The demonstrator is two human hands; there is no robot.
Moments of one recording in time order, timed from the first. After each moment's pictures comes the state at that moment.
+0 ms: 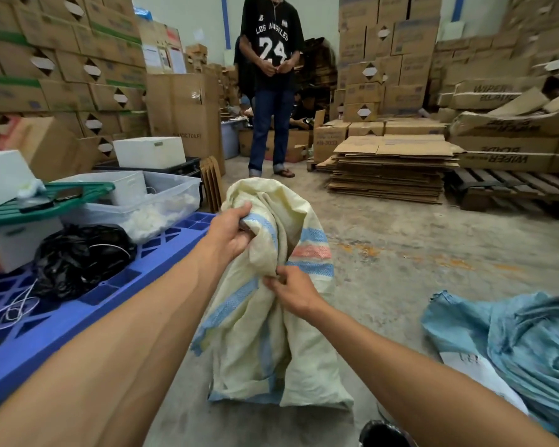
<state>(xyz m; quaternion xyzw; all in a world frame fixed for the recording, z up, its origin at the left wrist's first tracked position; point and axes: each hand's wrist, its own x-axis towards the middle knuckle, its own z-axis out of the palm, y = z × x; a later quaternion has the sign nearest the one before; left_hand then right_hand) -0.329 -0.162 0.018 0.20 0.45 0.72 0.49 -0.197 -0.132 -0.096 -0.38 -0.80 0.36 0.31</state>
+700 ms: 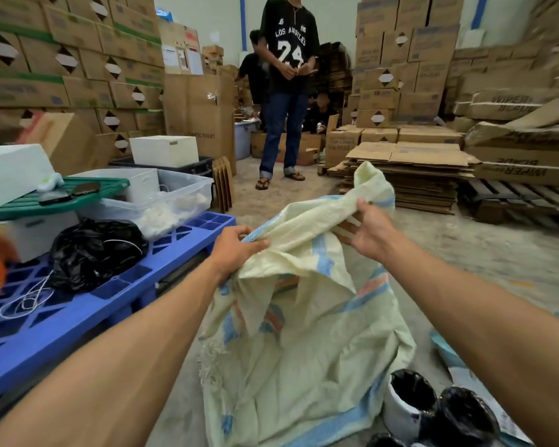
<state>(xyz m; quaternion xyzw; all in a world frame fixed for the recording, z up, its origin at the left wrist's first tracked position) -0.364 -0.176 -0.023 0.45 0.67 0.53 0.26 -0.137 -0.065 0.020 -0.33 -0.42 0.71 0.46</state>
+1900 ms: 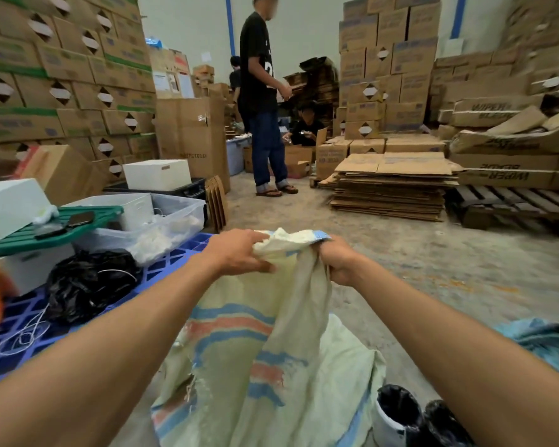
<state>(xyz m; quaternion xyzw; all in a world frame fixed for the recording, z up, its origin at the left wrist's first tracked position) -0.330 -0.174 0.063 0.67 0.73 0.10 -0.02 -0.142 -0.076 0.026 -0.40 -0.59 0.62 0.34</state>
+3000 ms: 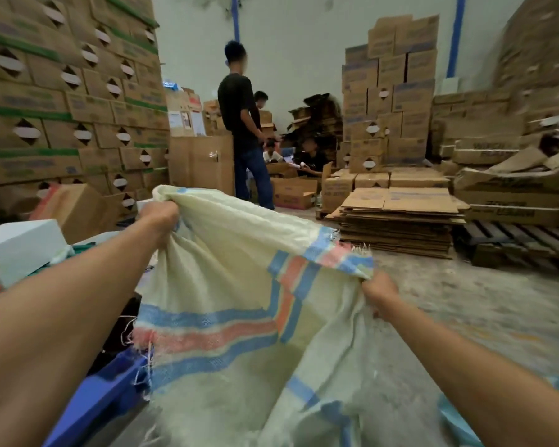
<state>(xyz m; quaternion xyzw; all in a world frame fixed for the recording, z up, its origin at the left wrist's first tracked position) -0.460 -0.185 0.218 0.26 0.84 0.48 0.03 -0.115 -0.028 0.061 -0.60 -0.63 0.35 0.34</state>
